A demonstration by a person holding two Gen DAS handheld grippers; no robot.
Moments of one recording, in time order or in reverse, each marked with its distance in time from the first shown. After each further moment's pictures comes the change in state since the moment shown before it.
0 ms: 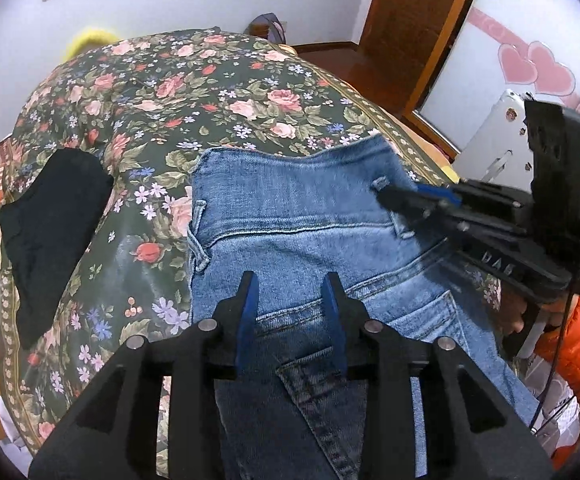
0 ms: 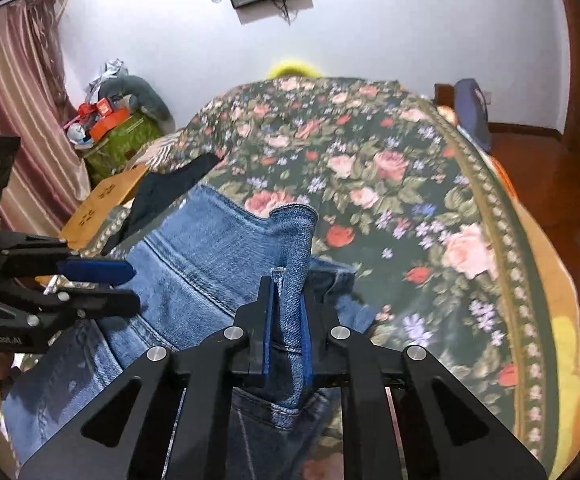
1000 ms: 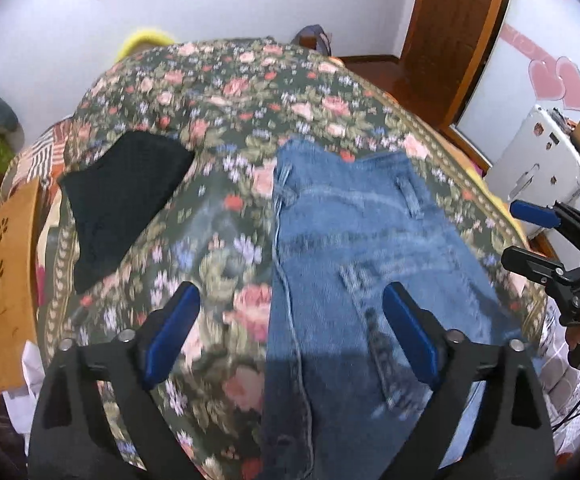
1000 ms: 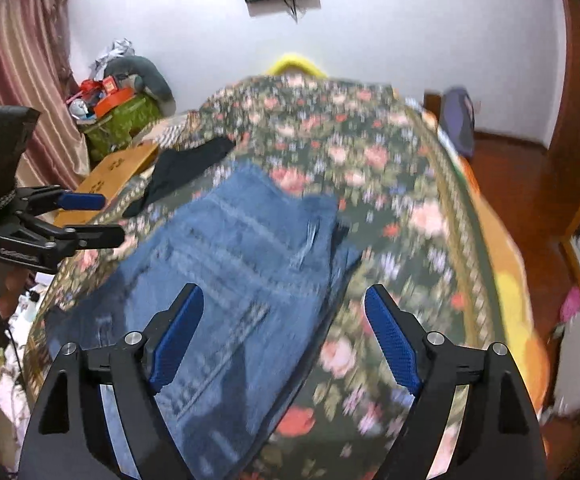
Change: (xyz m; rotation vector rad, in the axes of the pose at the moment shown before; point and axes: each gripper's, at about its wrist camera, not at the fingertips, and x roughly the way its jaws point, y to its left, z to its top) left arm -0.064 0.017 -0.049 -0.082 -0.028 0.153; right arm -0.069 0.037 -0.032 -0.041 0.073 -0.069
